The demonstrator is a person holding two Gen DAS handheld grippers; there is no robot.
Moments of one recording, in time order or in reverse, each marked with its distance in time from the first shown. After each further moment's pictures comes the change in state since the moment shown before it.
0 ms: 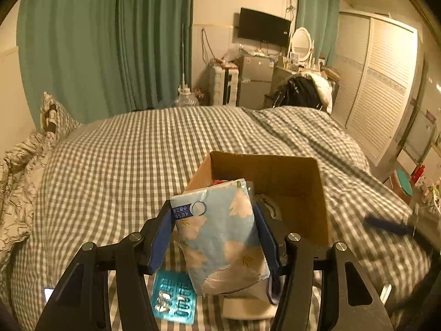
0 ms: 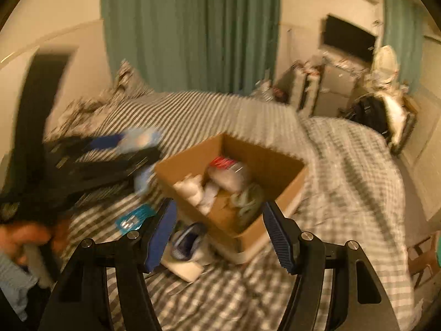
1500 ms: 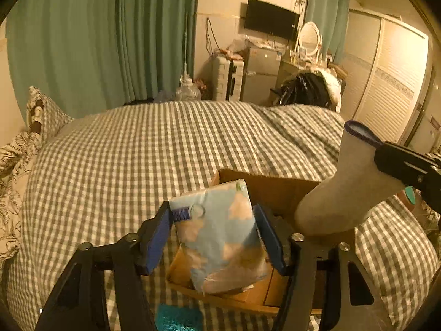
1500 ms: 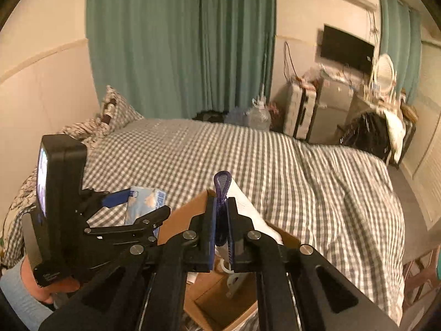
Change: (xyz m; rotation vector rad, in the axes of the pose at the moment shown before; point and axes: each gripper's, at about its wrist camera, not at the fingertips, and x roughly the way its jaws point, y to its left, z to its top) left arm 0.071 0.015 0.041 -0.029 0.058 -0.007; right arm 0.037 -0.033 0.107 0.041 -0.084 -0.049
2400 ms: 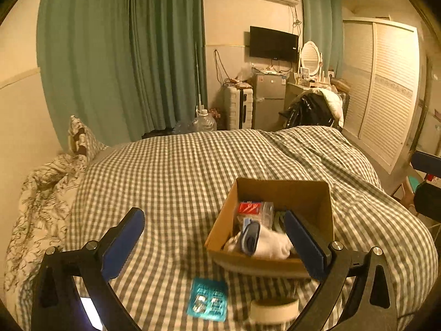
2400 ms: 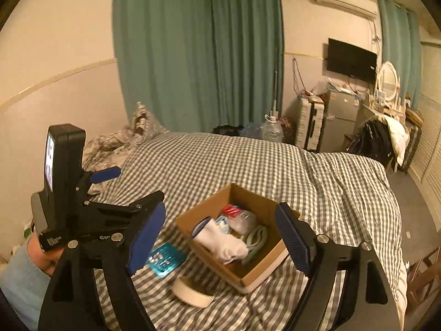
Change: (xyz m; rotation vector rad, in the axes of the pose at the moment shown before) left arm -0.149 0.006 -0.042 0.048 -0.170 0.105; right arm -0.133 0.026 -0.046 -0.023 -0.113 0.094
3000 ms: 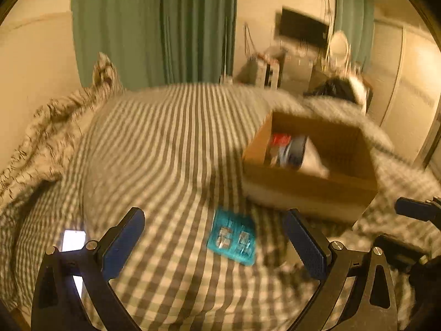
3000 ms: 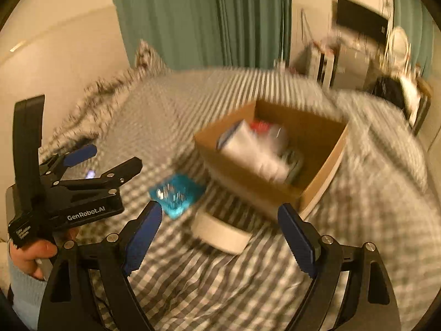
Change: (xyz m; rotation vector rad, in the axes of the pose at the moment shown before) left arm 0.040 0.032 -0.126 -0.118 0.146 0.078; right arm 0.089 0.044 -0.124 0.045 0.285 0.022
